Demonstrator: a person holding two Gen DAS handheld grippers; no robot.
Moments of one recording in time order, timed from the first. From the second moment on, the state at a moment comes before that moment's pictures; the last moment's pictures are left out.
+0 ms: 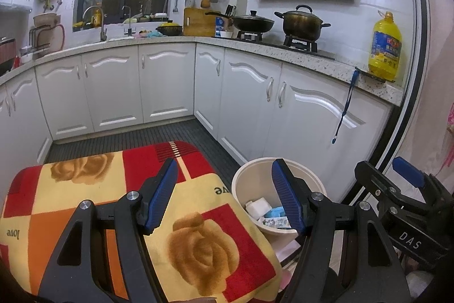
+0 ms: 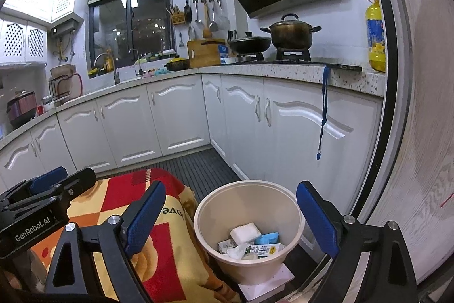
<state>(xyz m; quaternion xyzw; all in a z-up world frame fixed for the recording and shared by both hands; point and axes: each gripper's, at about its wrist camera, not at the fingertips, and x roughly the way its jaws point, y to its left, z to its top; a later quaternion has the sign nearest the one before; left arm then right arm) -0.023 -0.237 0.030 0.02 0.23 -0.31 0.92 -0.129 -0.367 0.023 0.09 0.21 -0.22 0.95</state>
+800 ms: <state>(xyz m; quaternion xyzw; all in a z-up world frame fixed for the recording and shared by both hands) -0.022 -0.238 0.027 0.02 0.24 -0.31 0.92 -0.128 -0.368 0.025 0.09 0.21 -0.22 0.95</state>
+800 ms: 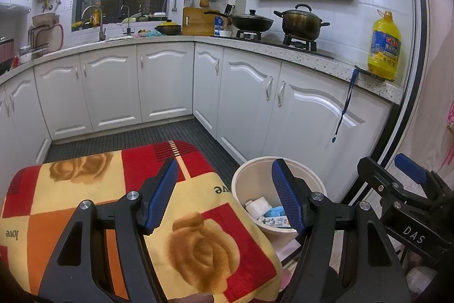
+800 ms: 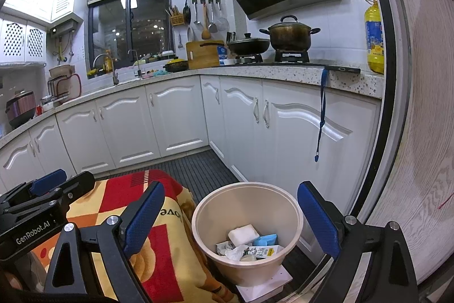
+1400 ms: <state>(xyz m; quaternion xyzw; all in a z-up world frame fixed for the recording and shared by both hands) -0.018 -0.236 0.023 0.03 0.24 -0.31 0.92 -0.123 -0.372 0.019 0.09 0.22 -0.22 0.95</state>
